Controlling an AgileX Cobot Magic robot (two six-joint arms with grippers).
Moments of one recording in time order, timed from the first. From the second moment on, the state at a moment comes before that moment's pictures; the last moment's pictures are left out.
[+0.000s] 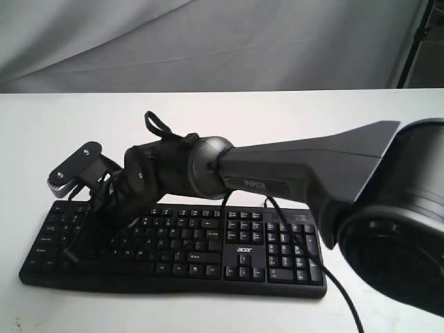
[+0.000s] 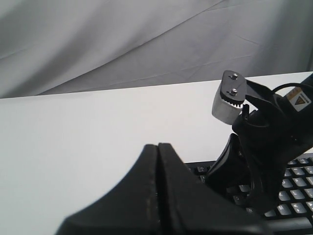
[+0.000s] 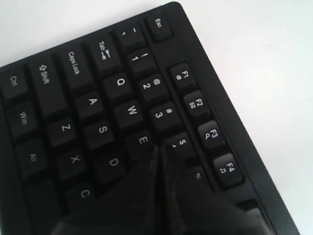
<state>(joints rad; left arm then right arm) -0.17 0.00 0.00 0.04 0.26 -0.02 0.92 2.34 -1.73 0.35 0.44 -0.46</state>
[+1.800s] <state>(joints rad) -0.17 0.00 0.00 0.04 0.26 -0.02 0.83 2.10 -1.25 0.41 0.20 -0.46</state>
